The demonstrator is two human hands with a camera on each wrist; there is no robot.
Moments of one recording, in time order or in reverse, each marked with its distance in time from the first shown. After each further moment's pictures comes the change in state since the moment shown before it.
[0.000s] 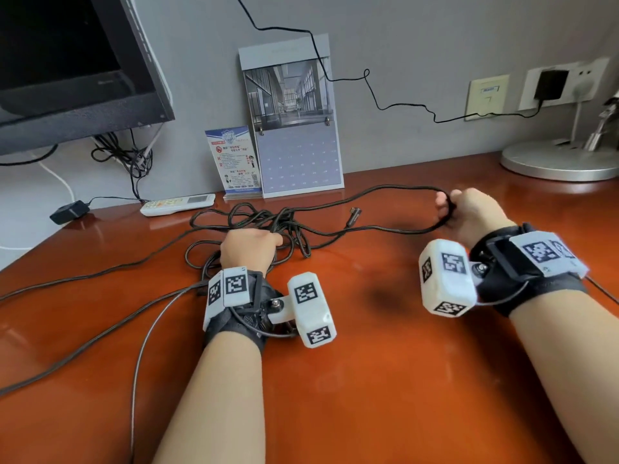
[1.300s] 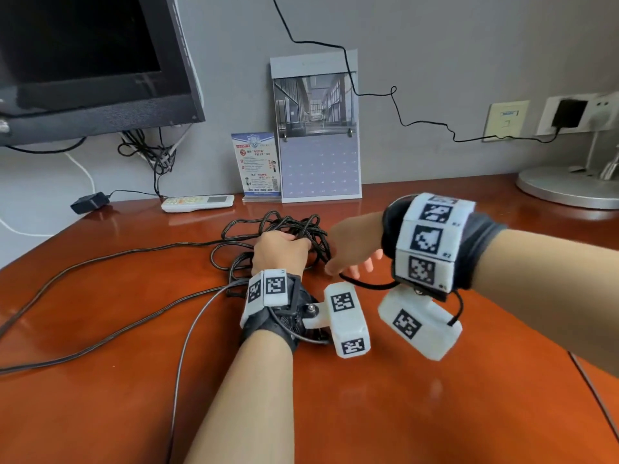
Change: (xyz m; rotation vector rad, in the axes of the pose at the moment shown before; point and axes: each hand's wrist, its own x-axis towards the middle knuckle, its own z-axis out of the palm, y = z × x) left_hand -0.010 0.008 0.002 -0.010 0.000 -0.025; right_hand -0.095 0.017 0.139 -2.178 -0.921 -0.382
